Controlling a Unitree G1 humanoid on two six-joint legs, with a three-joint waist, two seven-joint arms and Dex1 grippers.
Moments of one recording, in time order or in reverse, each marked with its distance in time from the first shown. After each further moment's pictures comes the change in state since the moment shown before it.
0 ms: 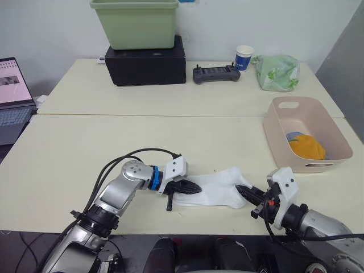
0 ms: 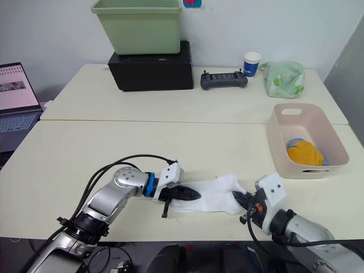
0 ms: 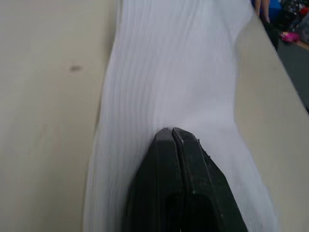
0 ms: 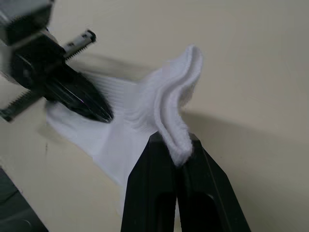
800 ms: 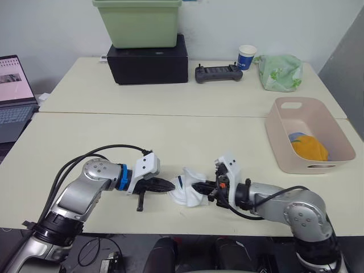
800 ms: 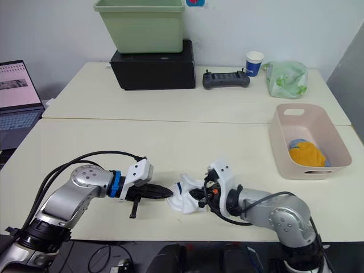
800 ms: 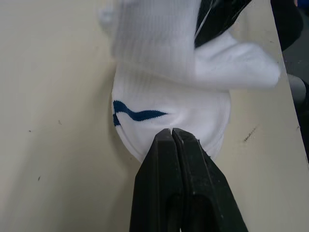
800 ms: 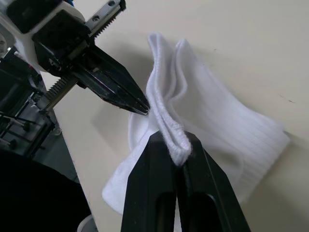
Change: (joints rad) left arm 0.130 0.264 0.195 -0.230 -0.125 0.183 -0.041; right arm -0.444 0.202 0.316 0.382 0.164 0.233 -0.182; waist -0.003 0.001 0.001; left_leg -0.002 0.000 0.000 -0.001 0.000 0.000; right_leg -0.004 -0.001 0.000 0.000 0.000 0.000
